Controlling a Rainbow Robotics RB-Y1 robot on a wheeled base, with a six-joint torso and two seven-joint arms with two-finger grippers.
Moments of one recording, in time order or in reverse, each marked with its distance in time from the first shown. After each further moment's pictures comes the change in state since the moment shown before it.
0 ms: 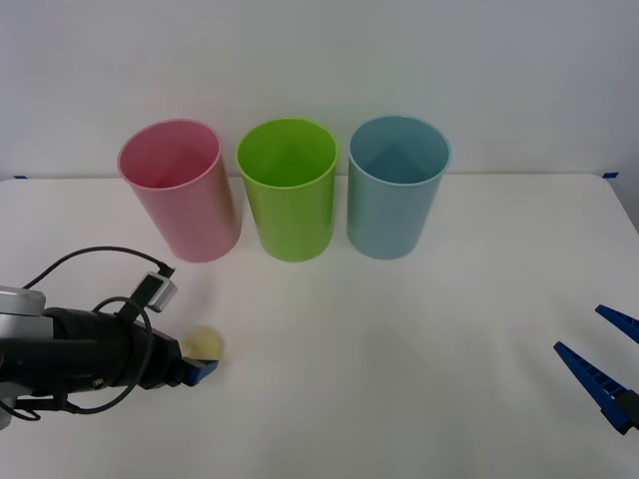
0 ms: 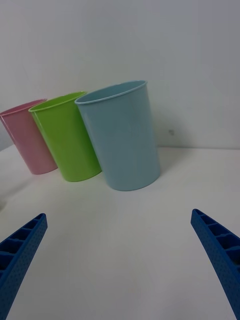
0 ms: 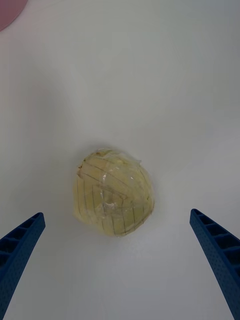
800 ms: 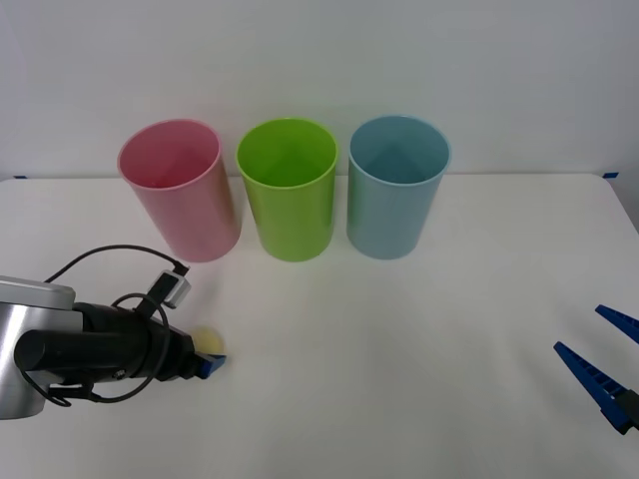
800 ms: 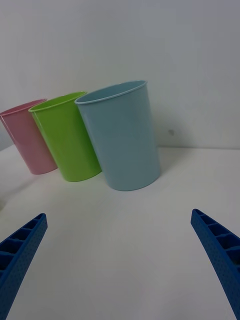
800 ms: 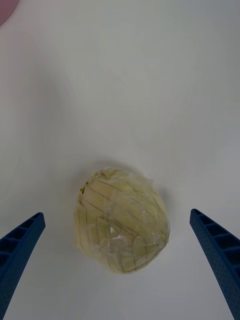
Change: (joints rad) right arm 0.000 0.000 0.000 0.000 0.000 0.000 0.000; left arm 0.009 -0.103 0.001 0.115 0.016 0.004 -0.002
